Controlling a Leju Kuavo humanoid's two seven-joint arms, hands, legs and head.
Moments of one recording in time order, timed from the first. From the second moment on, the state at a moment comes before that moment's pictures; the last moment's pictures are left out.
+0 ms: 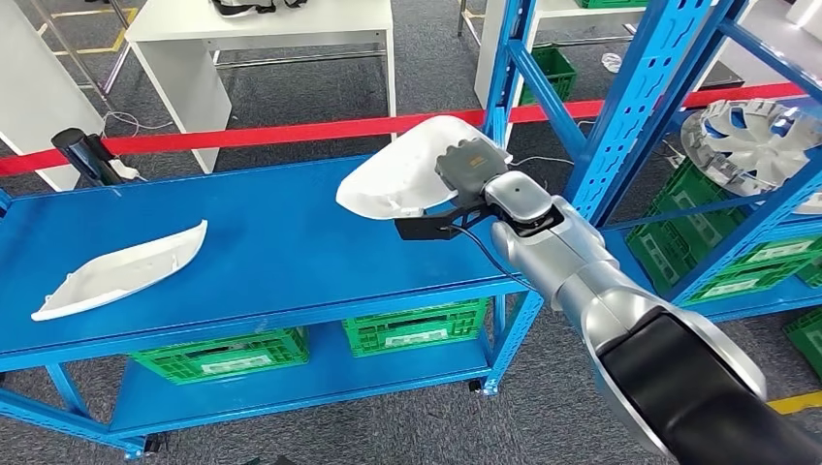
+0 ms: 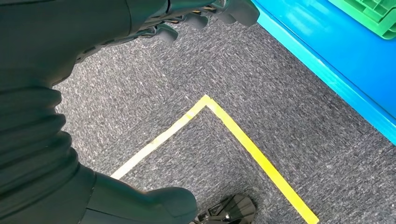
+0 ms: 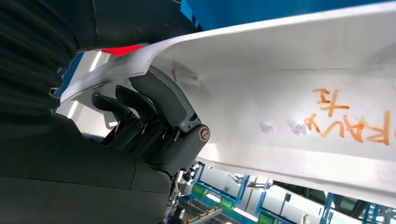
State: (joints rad) left arm -0.12 -0.20 0.69 -0.20 -1.18 0.33 -0.37; right arm -1.05 0.10 0.86 -0.27 1.18 0.06 -0.25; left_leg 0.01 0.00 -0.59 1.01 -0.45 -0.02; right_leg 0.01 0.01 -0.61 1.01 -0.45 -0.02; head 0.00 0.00
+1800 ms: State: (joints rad) left arm -0.15 -0.16 0.77 -0.20 -1.13 0.40 -0.24; right arm -1.16 0.32 0.86 -0.48 1.25 -0.16 -0.27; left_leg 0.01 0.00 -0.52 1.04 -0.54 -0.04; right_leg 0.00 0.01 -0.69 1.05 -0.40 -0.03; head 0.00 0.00
